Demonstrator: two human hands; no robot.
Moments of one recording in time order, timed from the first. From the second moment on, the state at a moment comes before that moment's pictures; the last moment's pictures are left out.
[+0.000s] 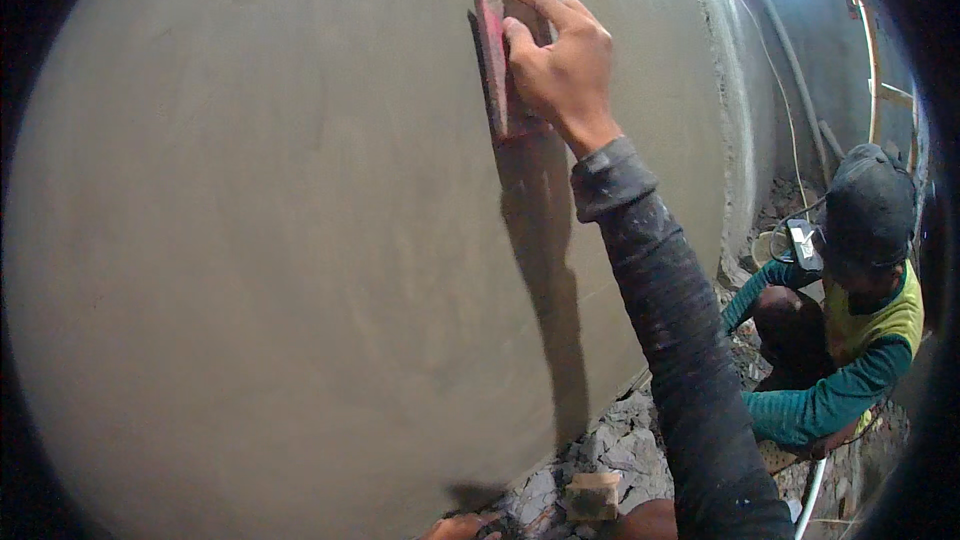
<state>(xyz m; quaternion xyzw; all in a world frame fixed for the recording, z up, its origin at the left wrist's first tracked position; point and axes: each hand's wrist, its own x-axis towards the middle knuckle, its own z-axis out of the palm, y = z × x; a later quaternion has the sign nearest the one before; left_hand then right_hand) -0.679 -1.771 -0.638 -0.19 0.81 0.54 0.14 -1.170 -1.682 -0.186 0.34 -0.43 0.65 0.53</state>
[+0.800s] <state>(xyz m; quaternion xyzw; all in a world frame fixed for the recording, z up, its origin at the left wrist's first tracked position) -0.703 -1.825 -0.744 -0.10 0.94 0.32 0.11 -1.133 -1.711 -0.240 0.43 -0.56 0.56 0.44</state>
